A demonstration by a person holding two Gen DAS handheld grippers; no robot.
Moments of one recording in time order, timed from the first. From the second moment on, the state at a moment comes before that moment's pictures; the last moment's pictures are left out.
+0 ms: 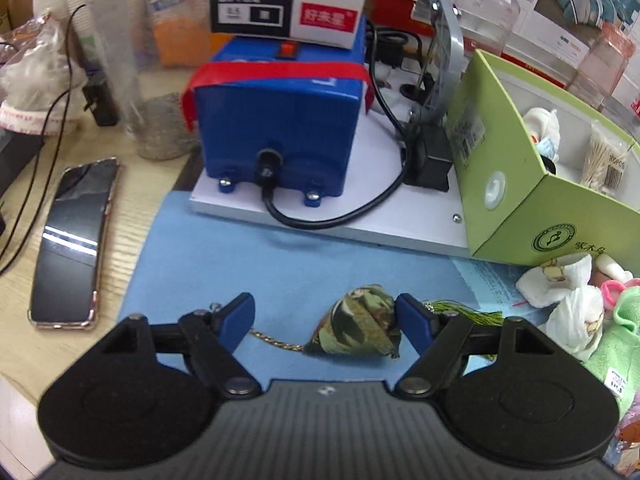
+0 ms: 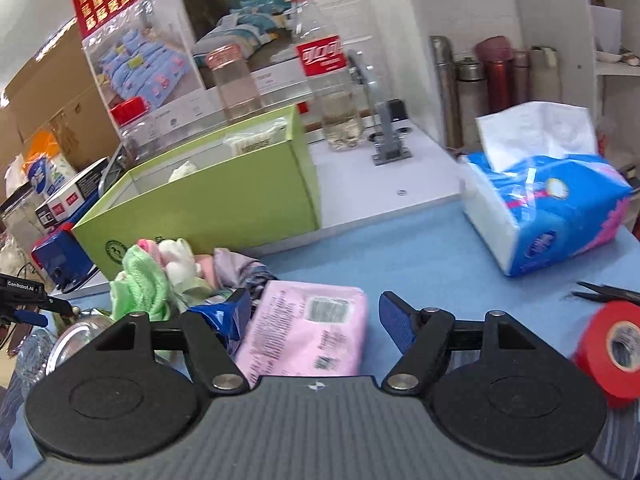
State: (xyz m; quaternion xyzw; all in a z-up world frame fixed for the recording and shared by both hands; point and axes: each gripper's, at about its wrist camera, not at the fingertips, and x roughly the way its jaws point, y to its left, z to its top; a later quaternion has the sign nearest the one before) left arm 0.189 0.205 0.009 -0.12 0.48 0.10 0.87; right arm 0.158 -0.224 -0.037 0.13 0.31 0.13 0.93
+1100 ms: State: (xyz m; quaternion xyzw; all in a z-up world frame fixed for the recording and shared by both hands) left arm 0.187 0.191 0.015 -0.13 0.46 0.07 0.87; right arm 0.142 -0.242 -0.071 -0.01 0.34 0.11 0.94
